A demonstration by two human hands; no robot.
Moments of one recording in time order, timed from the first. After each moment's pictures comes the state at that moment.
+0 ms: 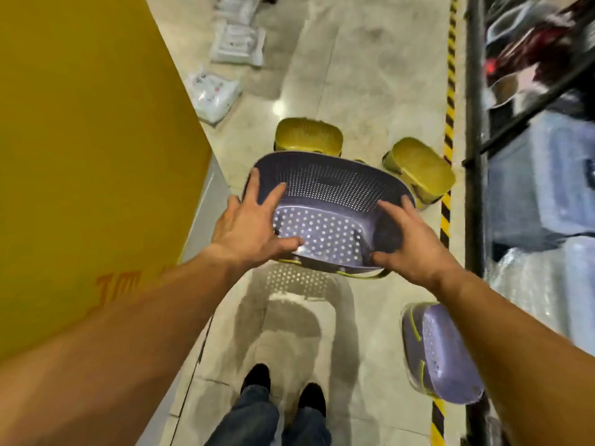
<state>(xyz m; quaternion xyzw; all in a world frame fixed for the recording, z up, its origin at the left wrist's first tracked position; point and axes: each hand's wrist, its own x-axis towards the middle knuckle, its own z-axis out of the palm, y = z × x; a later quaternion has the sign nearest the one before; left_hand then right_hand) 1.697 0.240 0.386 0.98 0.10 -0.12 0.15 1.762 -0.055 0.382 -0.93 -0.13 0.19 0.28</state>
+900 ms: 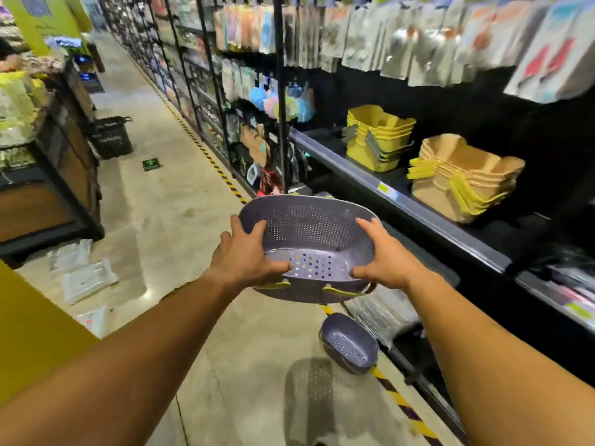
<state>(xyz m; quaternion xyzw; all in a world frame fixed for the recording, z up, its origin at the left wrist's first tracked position) 1.597 0.045 0.824 0.97 -0.22 -0.02 0.13 1.470 -0.218 0.806 -0.93 0.13 -0.07 0.33</state>
